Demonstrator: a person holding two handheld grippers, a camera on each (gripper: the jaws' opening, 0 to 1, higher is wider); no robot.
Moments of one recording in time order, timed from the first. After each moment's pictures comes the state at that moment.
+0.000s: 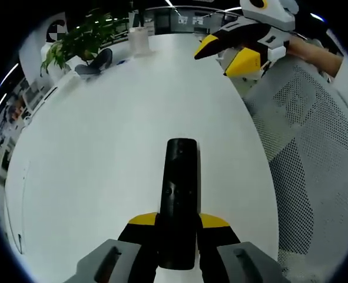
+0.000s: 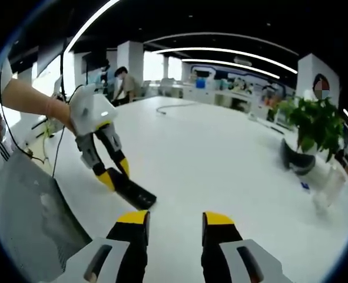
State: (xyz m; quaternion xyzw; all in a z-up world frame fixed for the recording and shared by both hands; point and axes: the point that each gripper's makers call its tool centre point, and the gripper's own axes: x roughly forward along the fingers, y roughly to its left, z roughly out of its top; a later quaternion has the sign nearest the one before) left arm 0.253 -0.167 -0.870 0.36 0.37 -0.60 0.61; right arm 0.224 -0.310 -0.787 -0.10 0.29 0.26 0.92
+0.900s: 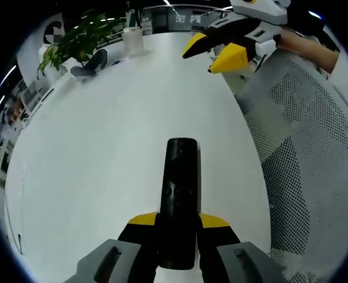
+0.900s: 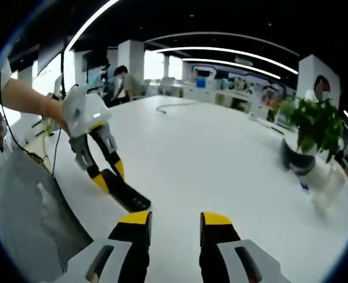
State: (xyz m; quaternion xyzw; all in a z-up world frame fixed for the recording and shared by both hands) left arm 0.236 -0.167 -0.870 0.36 0.37 -0.60 0.61; right arm 0.222 -0.309 -0.788 -0.11 0.29 0.27 0.91
